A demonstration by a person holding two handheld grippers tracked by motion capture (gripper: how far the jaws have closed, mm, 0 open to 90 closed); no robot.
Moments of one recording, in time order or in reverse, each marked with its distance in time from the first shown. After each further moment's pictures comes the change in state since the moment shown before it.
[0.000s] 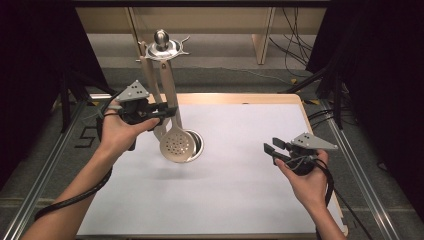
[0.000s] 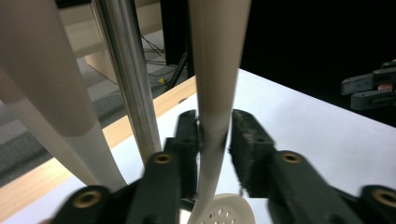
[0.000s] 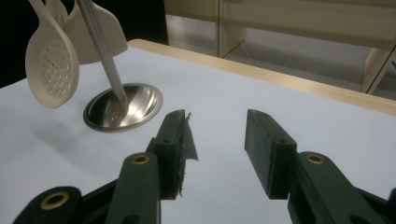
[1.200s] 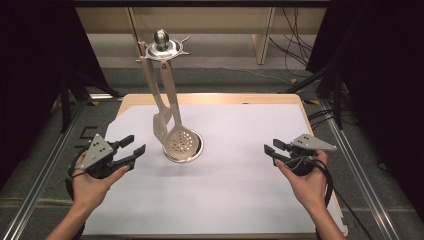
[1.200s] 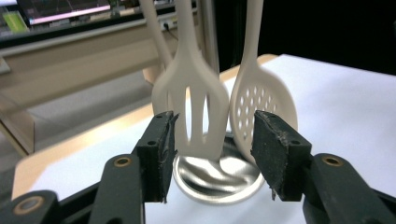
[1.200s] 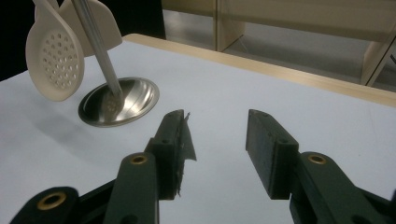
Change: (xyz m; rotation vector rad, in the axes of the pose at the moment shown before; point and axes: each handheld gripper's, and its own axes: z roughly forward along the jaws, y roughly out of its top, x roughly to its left) left arm -0.003 -0.134 -0.062 -0.108 0.211 -0.009; right arm -0.005 -0.005 0.004 0.010 -0.014 -0.019
